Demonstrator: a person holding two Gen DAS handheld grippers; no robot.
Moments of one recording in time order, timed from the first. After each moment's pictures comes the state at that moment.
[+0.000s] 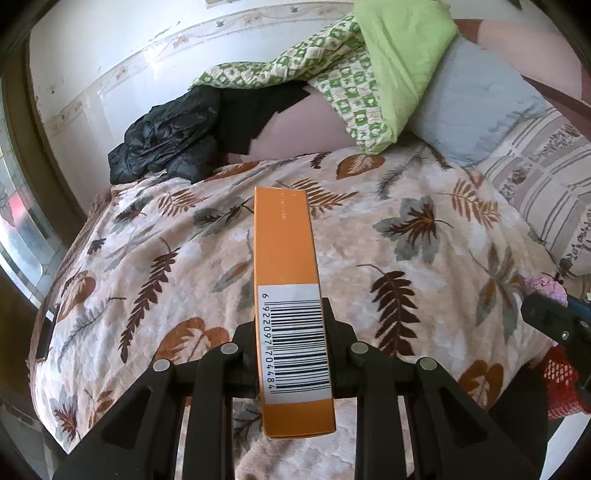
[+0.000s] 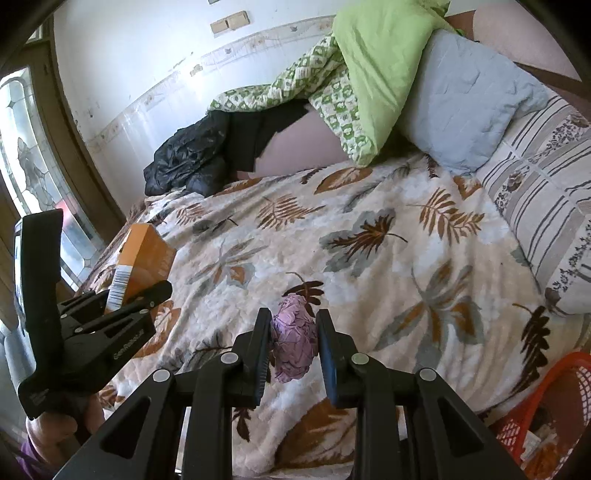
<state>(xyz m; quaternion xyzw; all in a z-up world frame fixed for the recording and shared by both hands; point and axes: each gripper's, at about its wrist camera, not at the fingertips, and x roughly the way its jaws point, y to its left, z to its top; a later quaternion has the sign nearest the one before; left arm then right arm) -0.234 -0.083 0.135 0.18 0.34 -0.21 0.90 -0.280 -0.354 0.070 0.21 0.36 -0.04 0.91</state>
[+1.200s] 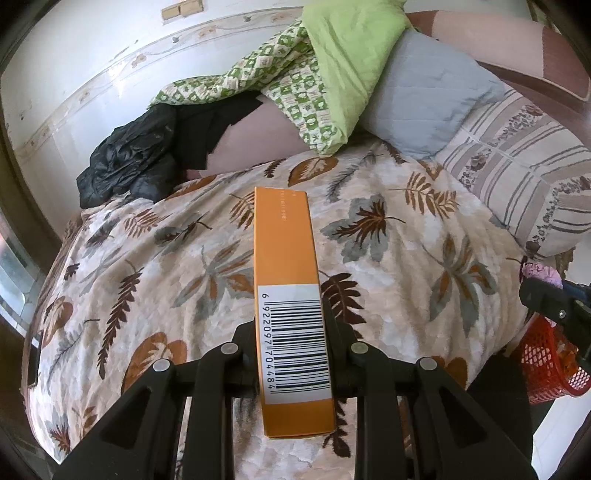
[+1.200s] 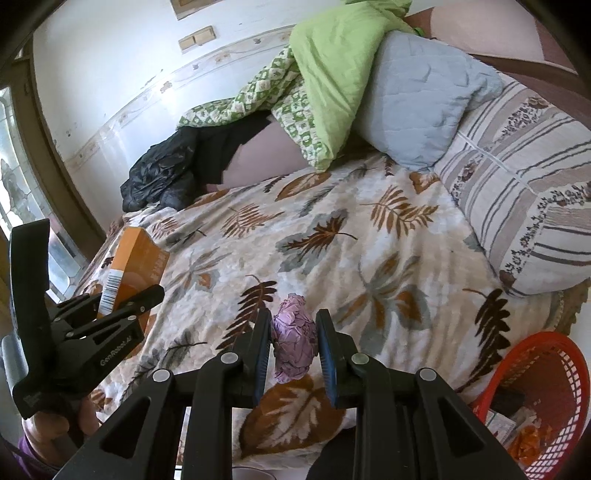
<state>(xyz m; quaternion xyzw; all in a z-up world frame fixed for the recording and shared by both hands) -0.265 -0.120 0.139 0.20 0.33 -0.28 0.88 -0.322 -0.392 0.074 0.23 0.35 -0.09 0.90</state>
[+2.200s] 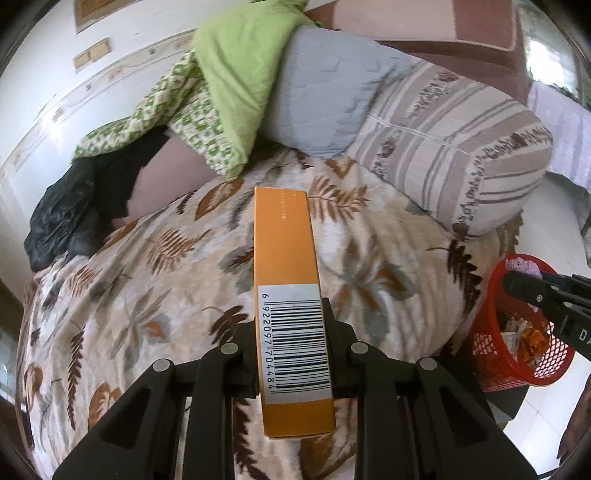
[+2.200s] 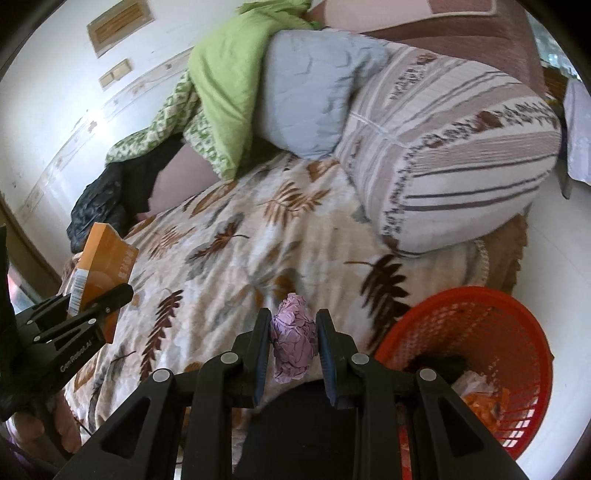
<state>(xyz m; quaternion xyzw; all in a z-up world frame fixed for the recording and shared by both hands) -0.327 -0.215 0.135 0.26 0.30 -0.39 0.83 -0.400 -0.474 0.053 0.28 0.35 -0.21 0.87</state>
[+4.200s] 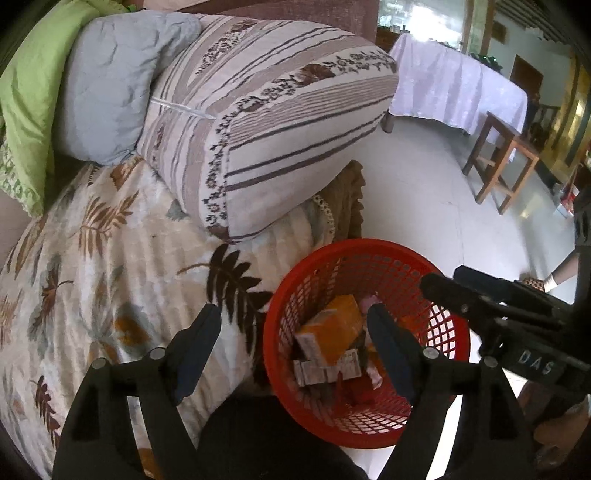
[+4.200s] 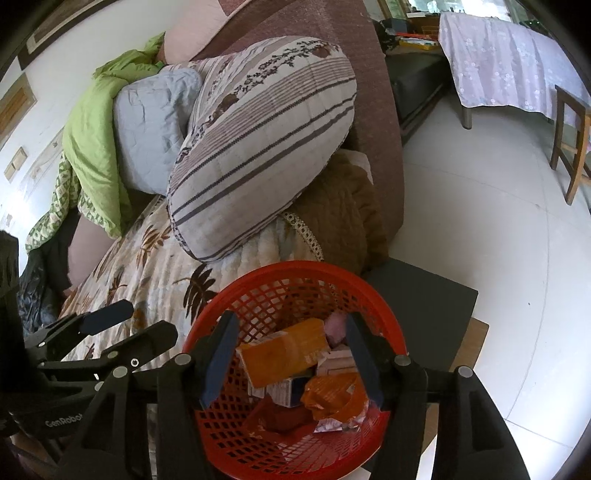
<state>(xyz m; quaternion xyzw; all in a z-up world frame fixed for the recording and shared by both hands) -0.451 -0.367 0.088 0.30 0.35 -0.60 0.65 -0.543 -0.561 0.019 0.37 0.32 -0.38 0.78</state>
